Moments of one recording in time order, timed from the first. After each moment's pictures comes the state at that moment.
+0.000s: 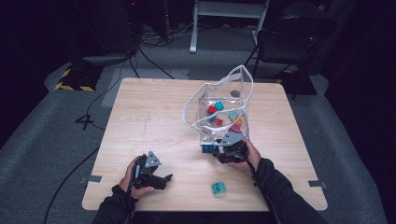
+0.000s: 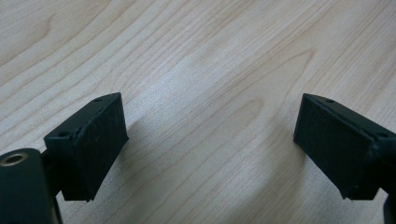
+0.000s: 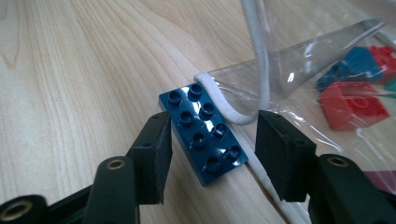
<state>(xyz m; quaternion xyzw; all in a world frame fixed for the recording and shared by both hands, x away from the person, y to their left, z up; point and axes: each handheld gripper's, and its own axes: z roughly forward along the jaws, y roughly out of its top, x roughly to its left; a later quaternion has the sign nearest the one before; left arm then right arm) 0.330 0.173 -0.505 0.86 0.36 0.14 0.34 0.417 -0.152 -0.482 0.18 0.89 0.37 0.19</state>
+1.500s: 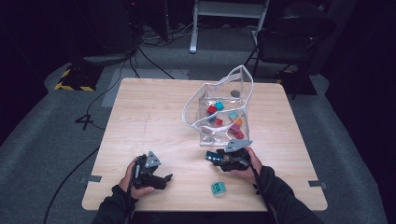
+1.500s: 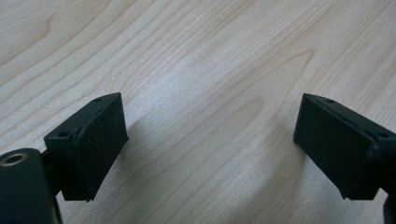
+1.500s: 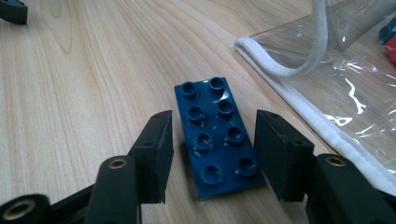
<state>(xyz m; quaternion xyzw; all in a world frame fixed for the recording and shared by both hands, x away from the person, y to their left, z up) 0.330 0.173 -0.505 0.86 0.36 0.14 0.34 0.403 -0.168 -0.504 0.21 0.88 0.41 0.11</state>
